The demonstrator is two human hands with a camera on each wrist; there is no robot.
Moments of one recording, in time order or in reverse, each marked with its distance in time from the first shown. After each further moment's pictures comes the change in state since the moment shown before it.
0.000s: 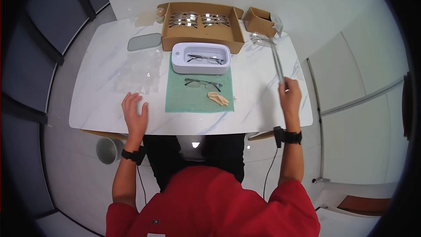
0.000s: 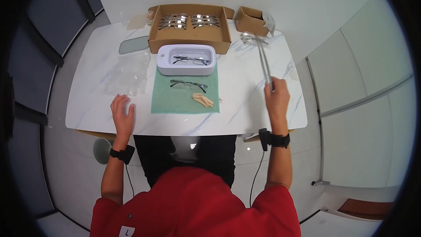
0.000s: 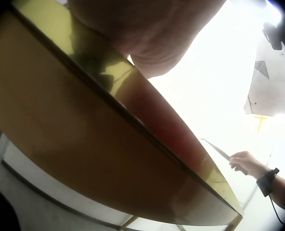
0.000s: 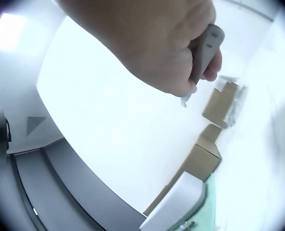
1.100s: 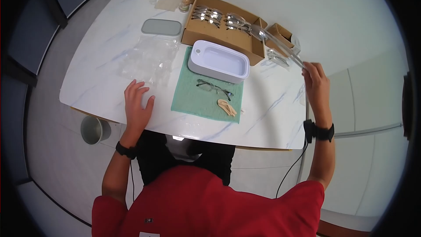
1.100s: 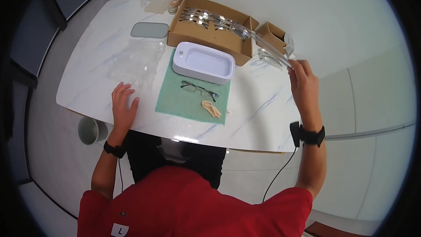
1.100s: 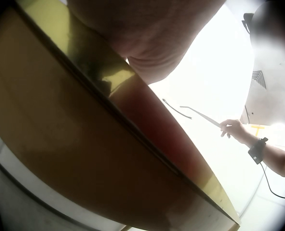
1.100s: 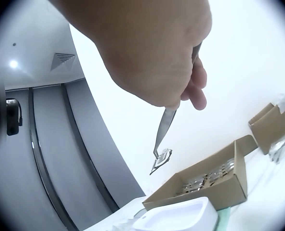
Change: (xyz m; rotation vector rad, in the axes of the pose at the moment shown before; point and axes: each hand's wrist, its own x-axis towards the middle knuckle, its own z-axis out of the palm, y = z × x) left_hand 0.002 -0.001 -0.001 -0.014 0.006 -0.036; right_hand 0.143 -0.097 -0.046 -0.134 -0.171 -0.656
